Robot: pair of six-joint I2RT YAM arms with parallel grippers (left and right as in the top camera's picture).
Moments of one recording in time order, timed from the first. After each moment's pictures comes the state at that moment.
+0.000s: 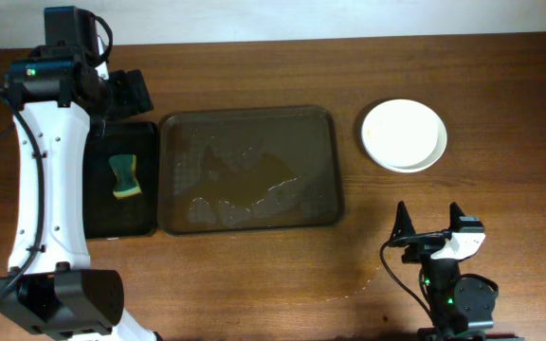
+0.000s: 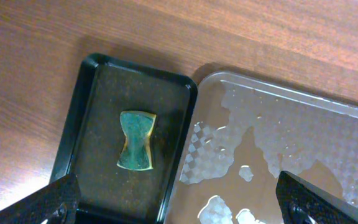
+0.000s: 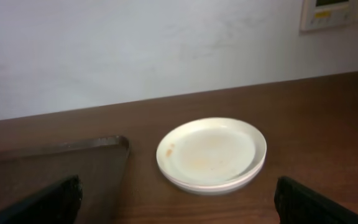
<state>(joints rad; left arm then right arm) 0.05 1.81 1.98 -1.27 -0.09 -0.23 0.02 0.02 0.02 -0.08 0.02 0.16</state>
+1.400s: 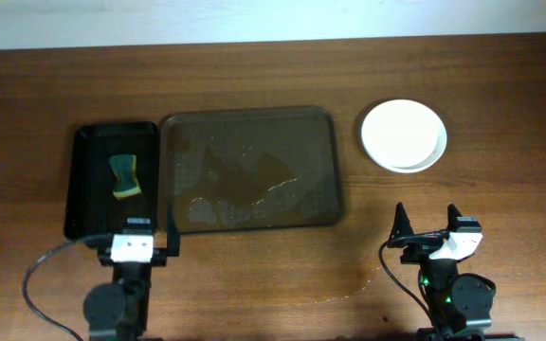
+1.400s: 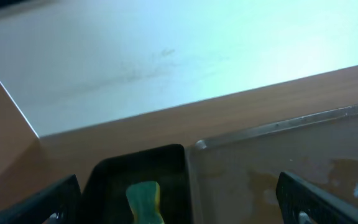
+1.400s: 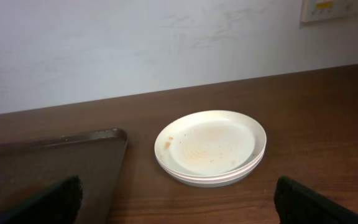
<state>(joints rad) 0.03 0.18 0.12 0.01 0.01 0.24 0.02 0.01 0.01 -0.08 0.02 0.16</state>
